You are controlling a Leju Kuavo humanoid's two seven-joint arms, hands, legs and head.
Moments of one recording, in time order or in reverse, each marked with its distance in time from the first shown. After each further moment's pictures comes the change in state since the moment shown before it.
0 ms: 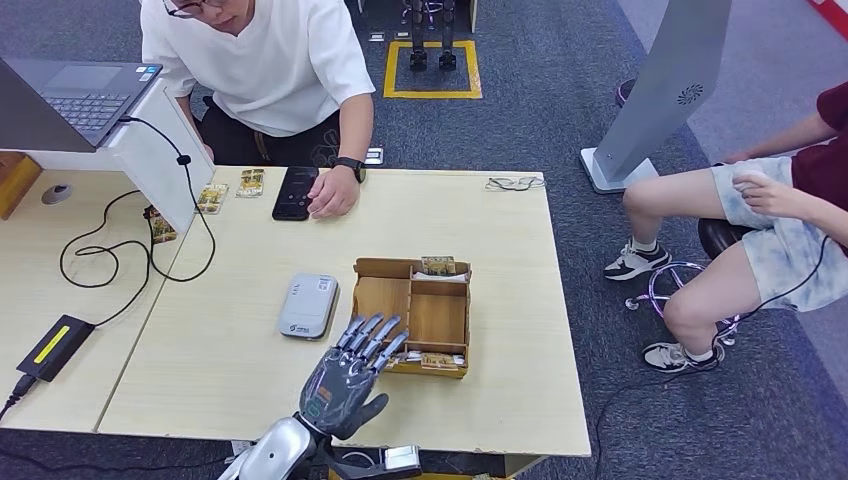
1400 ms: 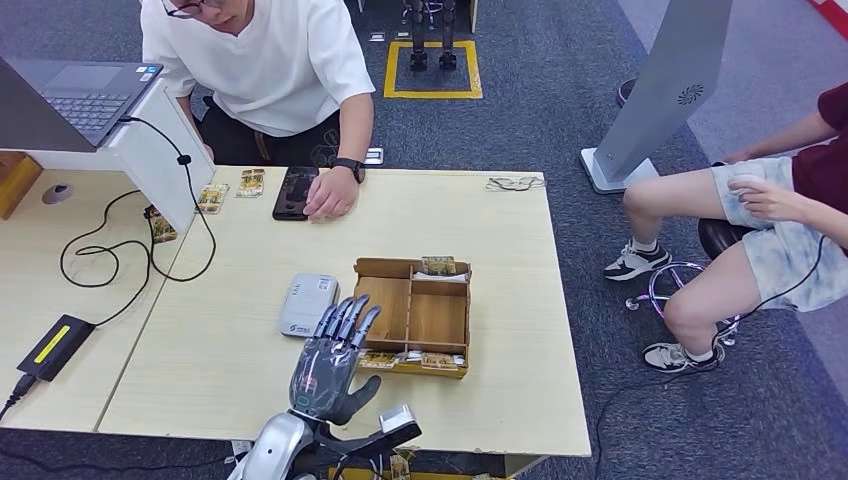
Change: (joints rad) left arm 0.025 -0.068 0.082 -0.003 0.031 0.030 0.130; right arm 0.024 0.065 -0.036 -0.115 0.000 0.039 0.010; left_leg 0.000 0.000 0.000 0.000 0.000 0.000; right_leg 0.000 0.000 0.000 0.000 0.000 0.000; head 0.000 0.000
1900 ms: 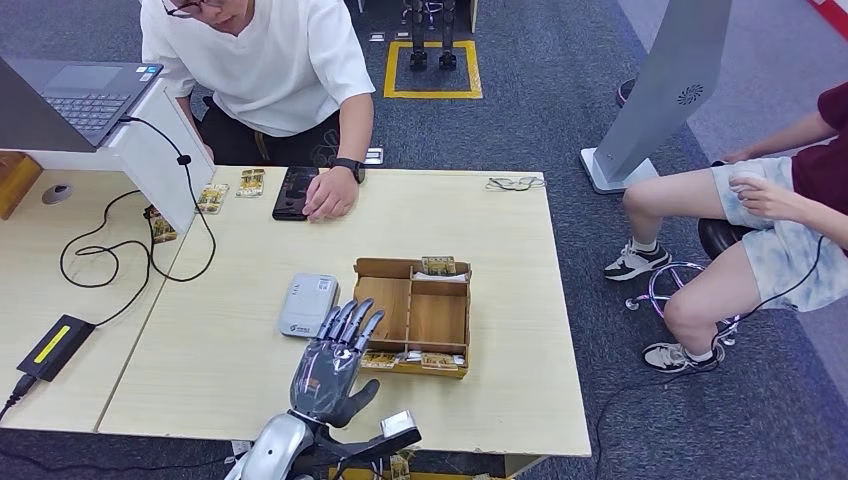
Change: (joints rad) left arm 0.001 0.009 0.000 0.000 -0.039 -0.024 -0.006; right arm -0.001 0.000 0.000 -0.001 0.000 -0.003 -0.007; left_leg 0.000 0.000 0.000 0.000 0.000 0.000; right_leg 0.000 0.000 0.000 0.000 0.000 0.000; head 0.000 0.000
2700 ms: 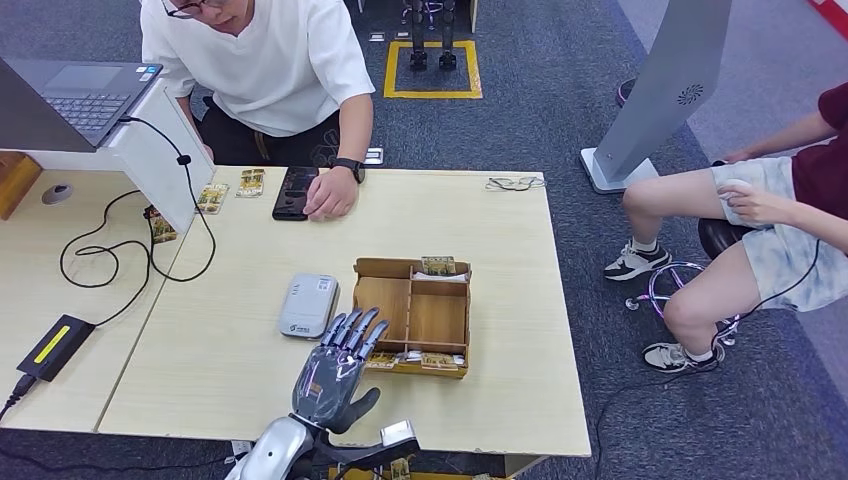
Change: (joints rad) left arm 0.001 0.008 0.000 0.031 0.010 -0.014 -0.048; right arm -0.010 -0.013 0.010 0.026 0.000 -0.022 0.002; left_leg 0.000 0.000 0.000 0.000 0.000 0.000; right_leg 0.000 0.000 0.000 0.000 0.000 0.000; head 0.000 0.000
